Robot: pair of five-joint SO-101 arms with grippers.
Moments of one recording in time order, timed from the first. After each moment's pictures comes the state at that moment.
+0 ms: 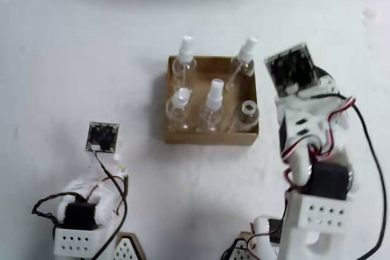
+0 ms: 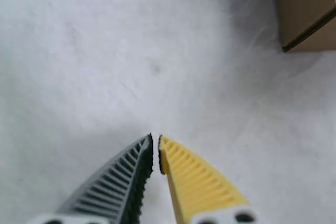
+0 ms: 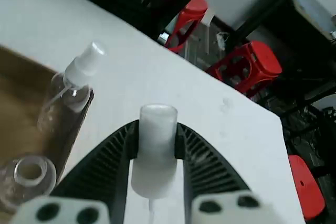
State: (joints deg) left arm -3.6 -103.3 97.1 73.3 2.5; right arm 5.4 -59.0 35.6 52.7 36.2
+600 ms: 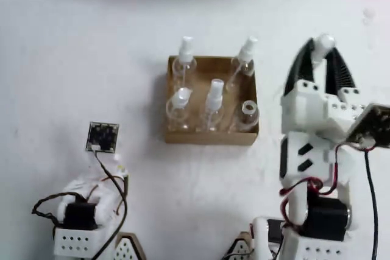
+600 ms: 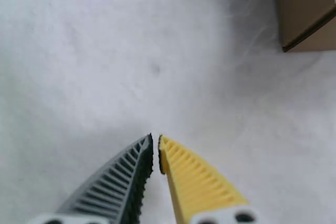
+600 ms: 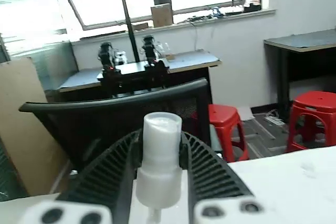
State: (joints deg) left arm -3.6 -103.3 97.1 73.3 2.5; right arm 3.3 -72.8 39.6 35.6 -7.8
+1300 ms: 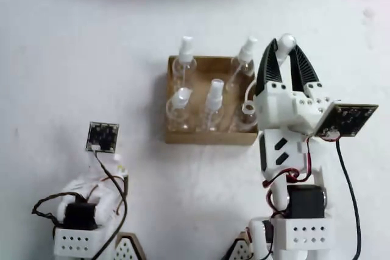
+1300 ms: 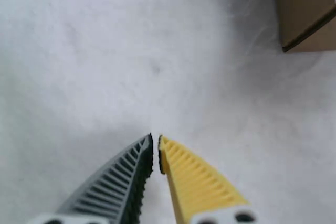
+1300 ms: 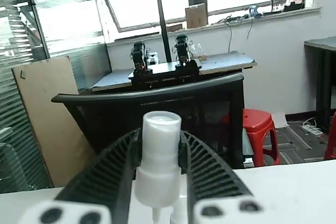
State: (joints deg) left arm -3.6 -103.3 97.1 73.3 2.5; right arm -4.4 -74.0 56.3 17.1 -8.5
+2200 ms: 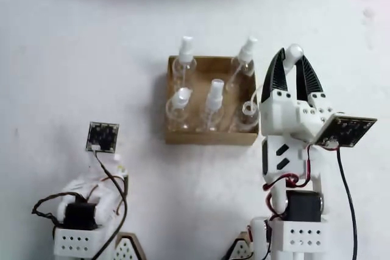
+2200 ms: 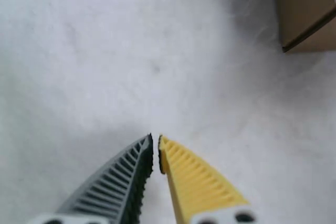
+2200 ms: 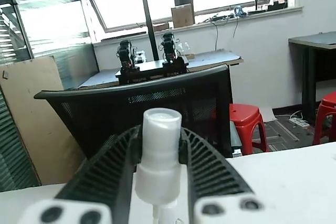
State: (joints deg) left arm -3.6 -103.3 97.1 73.3 2.5; right arm -1.4 -79.3 65.1 13.6 -8.9
